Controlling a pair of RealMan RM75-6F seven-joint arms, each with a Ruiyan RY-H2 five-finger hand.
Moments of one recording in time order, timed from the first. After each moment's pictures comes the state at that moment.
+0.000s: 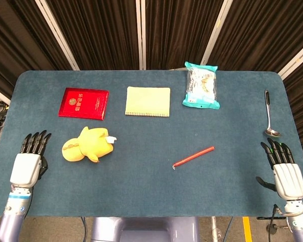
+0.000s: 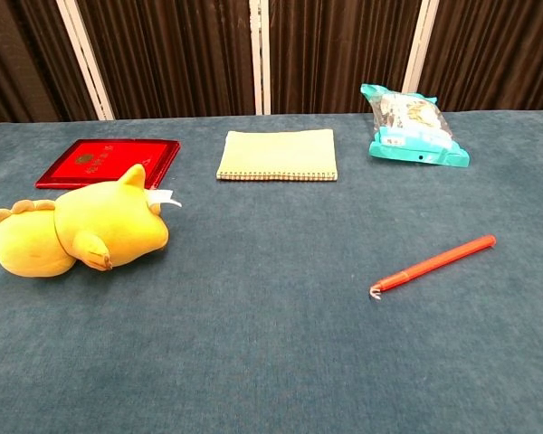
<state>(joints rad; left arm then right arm) -0.20 -1.43 -0.10 -1.46 1.51 1.45 0.20 0.11 -1.22 0.06 -1.42 -1.57 1.52 0.08</state>
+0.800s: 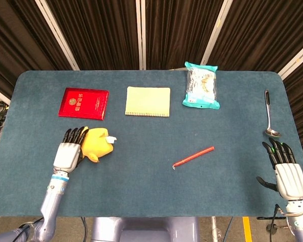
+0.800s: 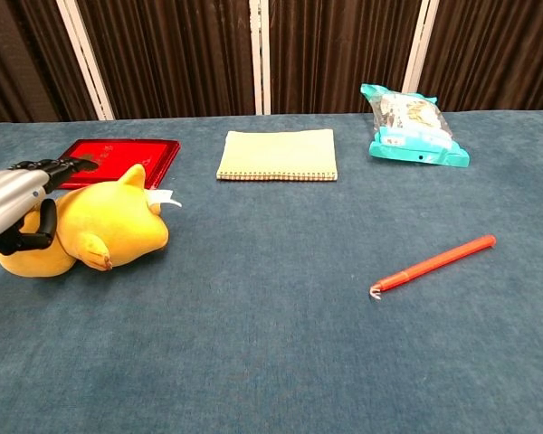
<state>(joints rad) -0.39 -1.69 -0.16 -1.34 1.32 1.22 0.41 0.11 -1.21 0.06 -1.43 -1.57 1.52 0.12</state>
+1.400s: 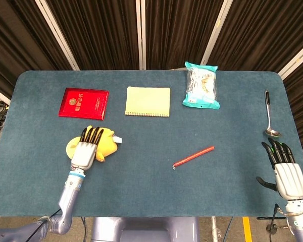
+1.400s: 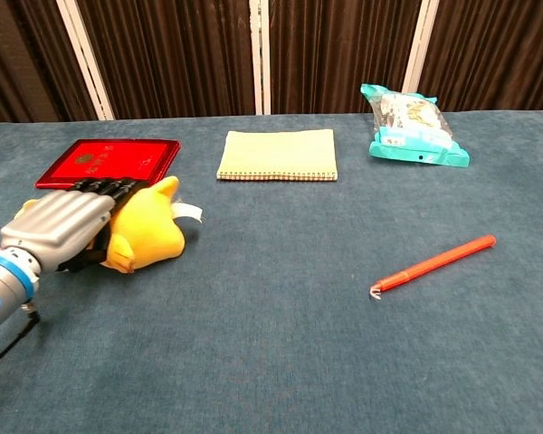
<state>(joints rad) -0.49 -1.89 -0.15 -1.09 1.32 1.17 0.46 0.12 -1.21 0.06 -1.43 -1.56 1.50 0.12</state>
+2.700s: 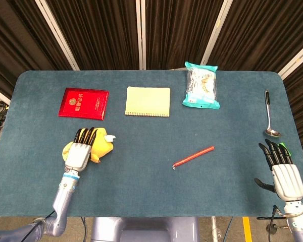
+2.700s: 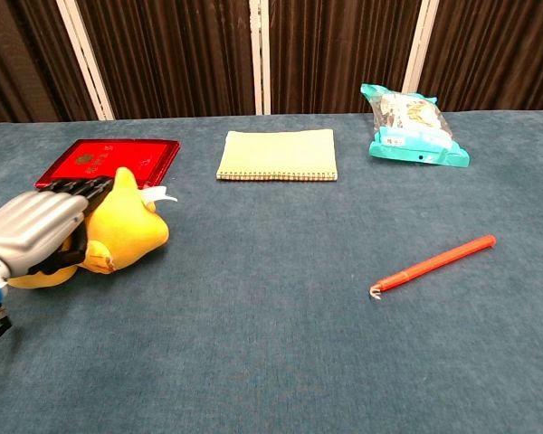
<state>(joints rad) -0.44 -1.86 -0.11 -1.06 1.33 1.23 0.38 0.12 -1.20 0.05 -1.45 -1.58 1.50 0.10</state>
